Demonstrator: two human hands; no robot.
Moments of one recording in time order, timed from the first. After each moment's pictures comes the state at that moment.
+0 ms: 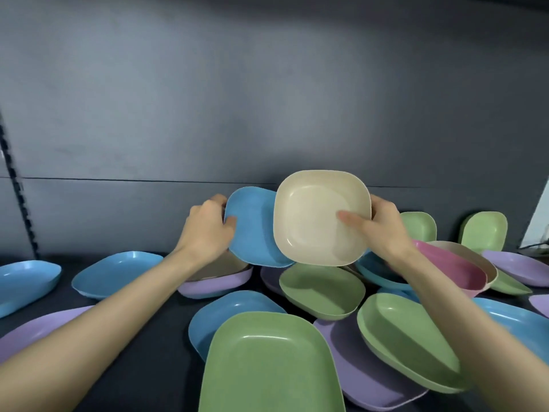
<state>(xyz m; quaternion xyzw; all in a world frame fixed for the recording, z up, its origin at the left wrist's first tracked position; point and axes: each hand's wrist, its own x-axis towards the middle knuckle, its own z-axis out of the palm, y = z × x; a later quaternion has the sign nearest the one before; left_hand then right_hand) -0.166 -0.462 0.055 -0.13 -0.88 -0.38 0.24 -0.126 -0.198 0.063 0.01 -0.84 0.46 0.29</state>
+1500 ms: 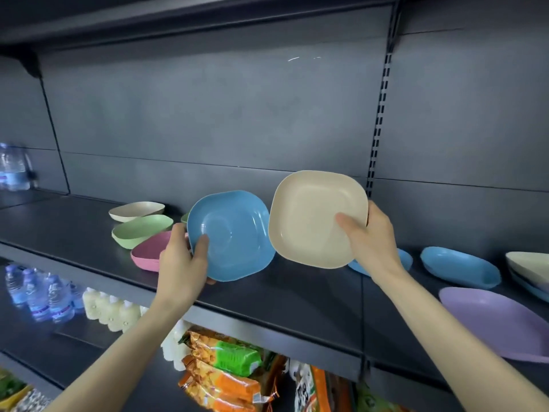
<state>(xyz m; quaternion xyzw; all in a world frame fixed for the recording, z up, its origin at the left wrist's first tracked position) 0.015 -1.047 -0.003 0.11 -0.76 -0.47 0.42 -0.074 -0.809 0.036 0.16 -0.76 0.60 0.20</state>
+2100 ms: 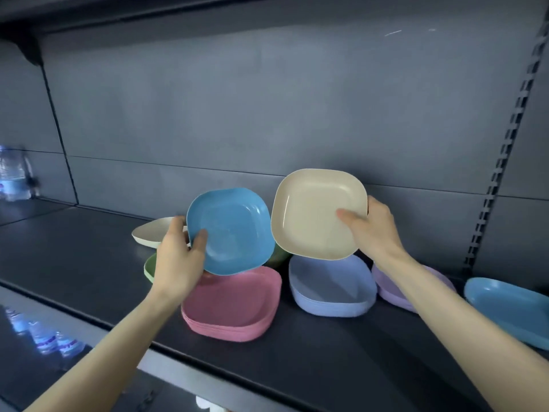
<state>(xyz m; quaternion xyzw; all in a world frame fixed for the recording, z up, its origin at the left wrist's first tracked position) -0.087 -1.255 0.009 0.12 -0.78 -0.47 0.41 -0.186 -1.006 0.052 0.13 -0.79 0.57 0.17</state>
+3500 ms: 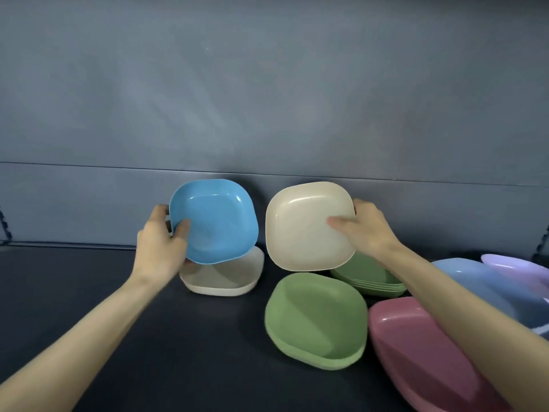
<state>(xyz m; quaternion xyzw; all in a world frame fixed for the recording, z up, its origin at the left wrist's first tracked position) -0.218 -1.560 0.009 0.02 -0.81 -0.50 0.31 -0.237 -1.270 0.043 0.00 -0.89 0.42 0.19</state>
